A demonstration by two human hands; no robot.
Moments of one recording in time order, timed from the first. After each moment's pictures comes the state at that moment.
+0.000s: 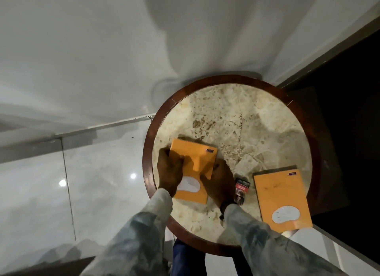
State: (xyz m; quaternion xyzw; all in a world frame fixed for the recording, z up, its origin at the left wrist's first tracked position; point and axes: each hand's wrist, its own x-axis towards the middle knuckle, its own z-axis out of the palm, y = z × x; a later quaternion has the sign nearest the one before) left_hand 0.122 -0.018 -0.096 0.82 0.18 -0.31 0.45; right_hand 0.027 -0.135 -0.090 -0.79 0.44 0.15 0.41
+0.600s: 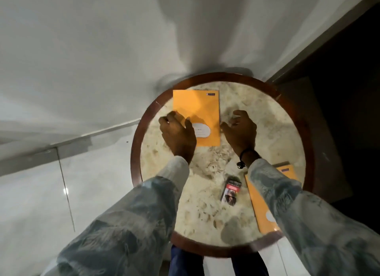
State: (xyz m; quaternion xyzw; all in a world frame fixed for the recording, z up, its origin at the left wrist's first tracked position) left_hand 0.175 -0.138 -0.081 0.93 0.06 -0.15 0.34; right_hand 0.098 -0.274 -0.097 -0.77 0.48 -0.01 0.41
